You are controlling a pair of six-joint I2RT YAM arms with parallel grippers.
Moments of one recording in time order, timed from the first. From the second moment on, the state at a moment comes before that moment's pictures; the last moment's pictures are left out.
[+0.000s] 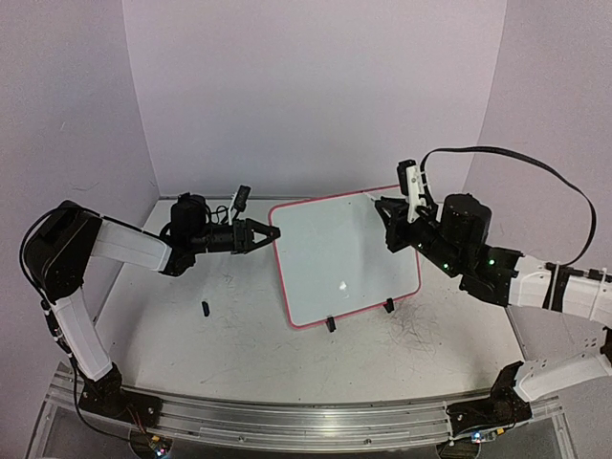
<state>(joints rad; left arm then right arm) -0.52 1.77 0.90 0.72 0.79 -0.70 0.83 1.19 0.83 0.29 0.30 -0.01</state>
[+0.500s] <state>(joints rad) -0.50 1.77 0.92 0.71 0.79 -0.70 0.88 1.28 0.87 0.27 0.18 -0.02</state>
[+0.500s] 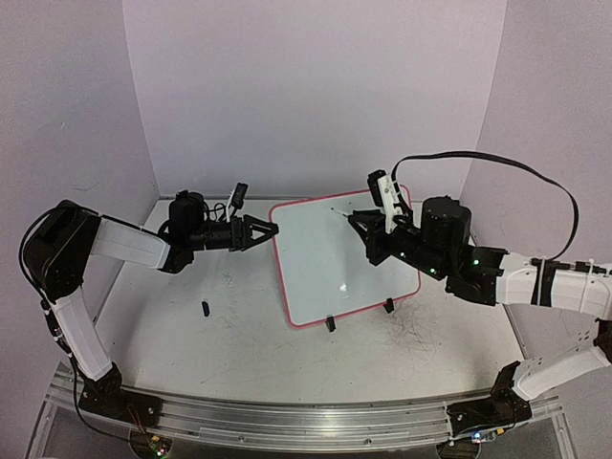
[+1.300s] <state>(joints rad) -0.49 1.78 1.01 0.68 0.81 -0.70 0.92 1.37 0.95 0.28 0.08 -0.05</state>
